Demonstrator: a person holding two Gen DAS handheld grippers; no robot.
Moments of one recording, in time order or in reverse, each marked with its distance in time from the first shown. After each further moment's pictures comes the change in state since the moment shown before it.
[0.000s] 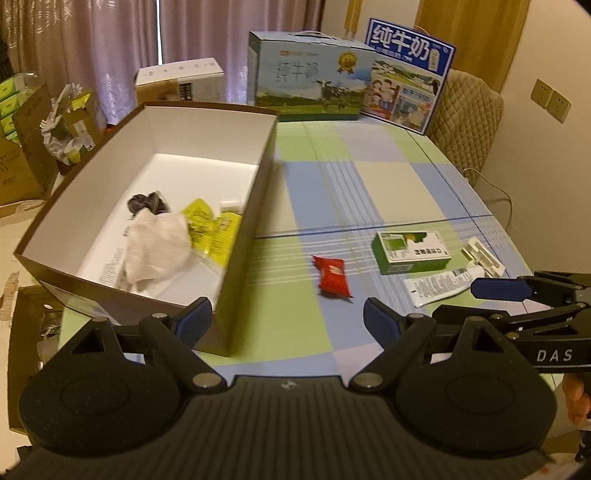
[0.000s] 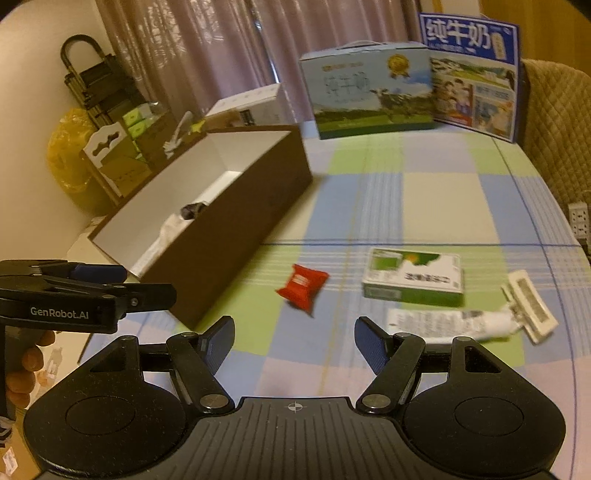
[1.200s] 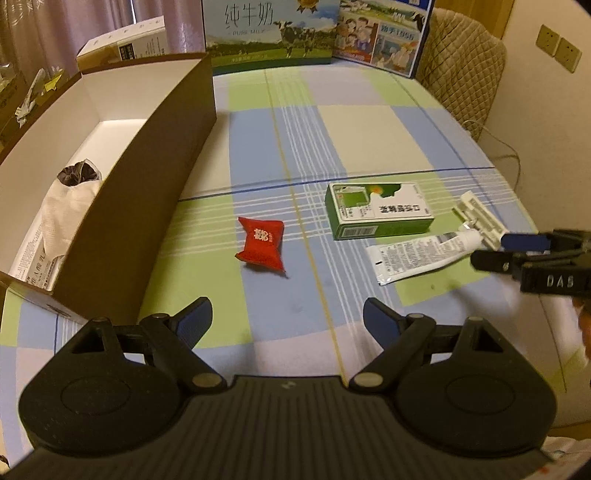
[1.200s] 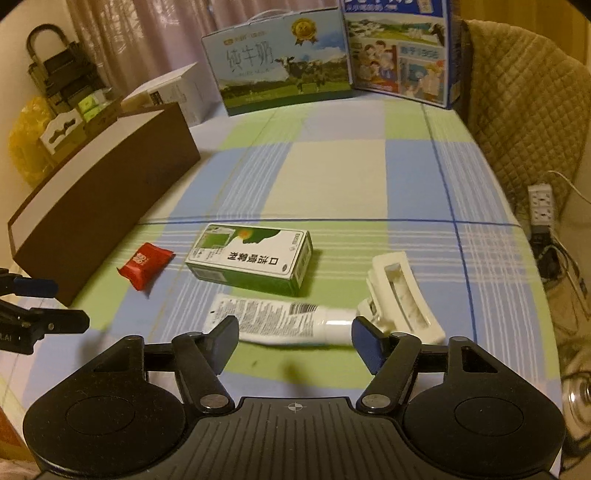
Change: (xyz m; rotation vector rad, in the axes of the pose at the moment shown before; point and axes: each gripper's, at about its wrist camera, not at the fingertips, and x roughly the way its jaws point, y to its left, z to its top) left arm 0.083 -0.090 -0.013 0.035 0.132 0.048; right arm 0.031 -0.165 -0.007 -0.014 0.060 -0.077
